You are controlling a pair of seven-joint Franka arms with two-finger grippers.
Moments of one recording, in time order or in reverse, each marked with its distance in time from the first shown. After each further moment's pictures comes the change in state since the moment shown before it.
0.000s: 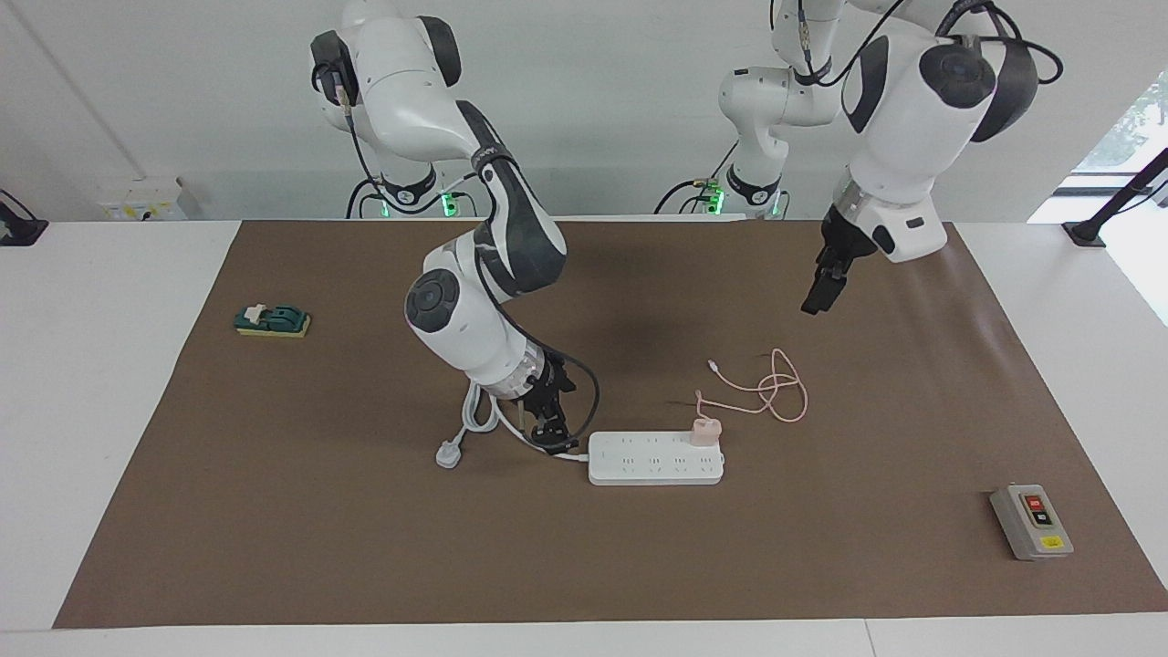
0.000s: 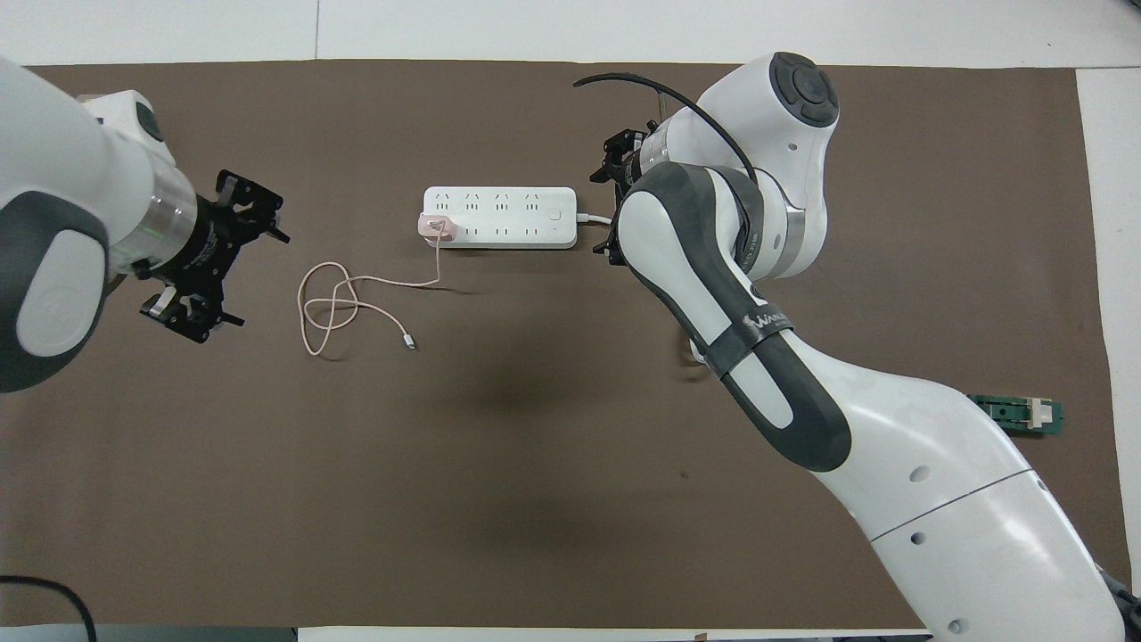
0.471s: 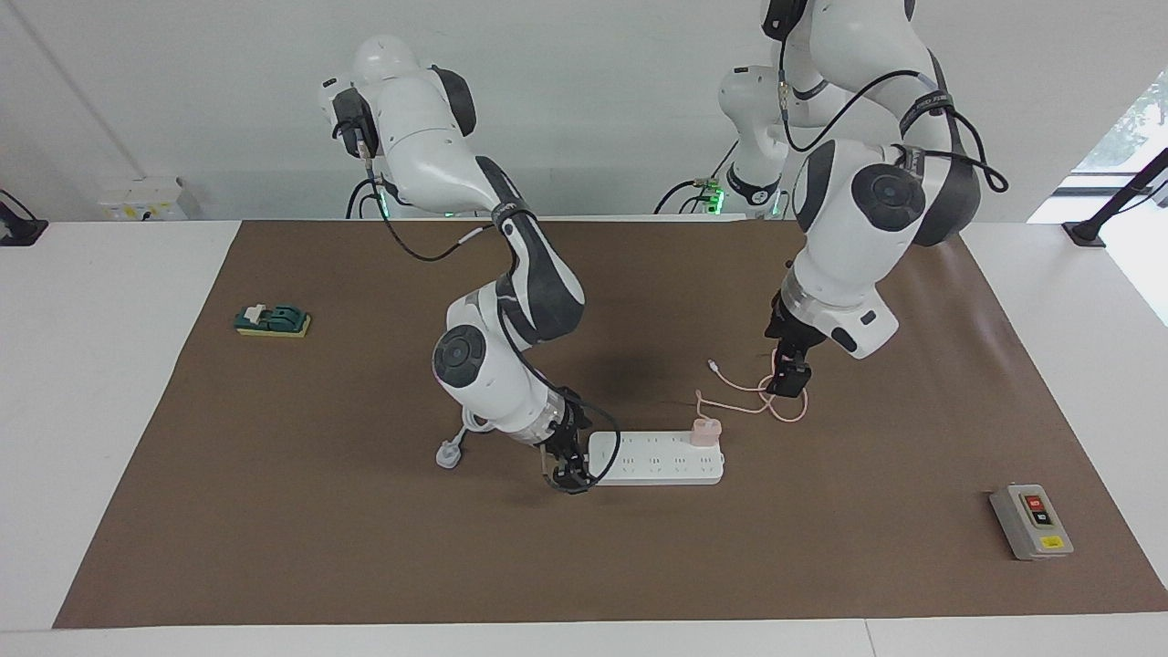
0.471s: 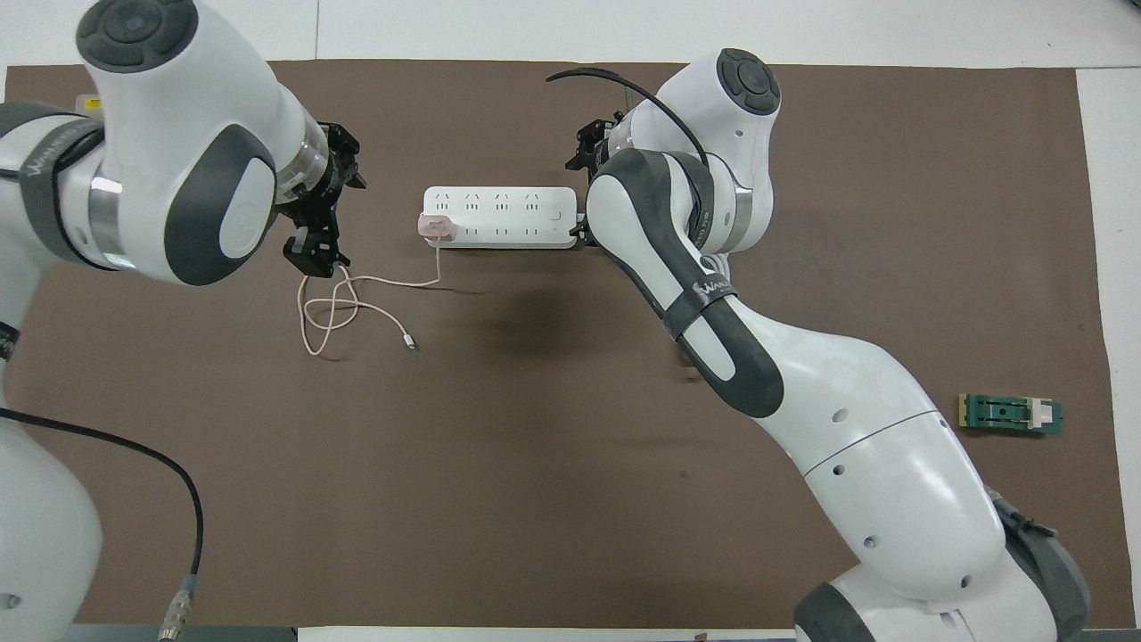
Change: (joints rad) left arm -0.081 0.268 0.006 0.185 0.023 0.095 -0.321; right arm -0.001 0.238 0.018 0.270 0.005 -0.020 0.000
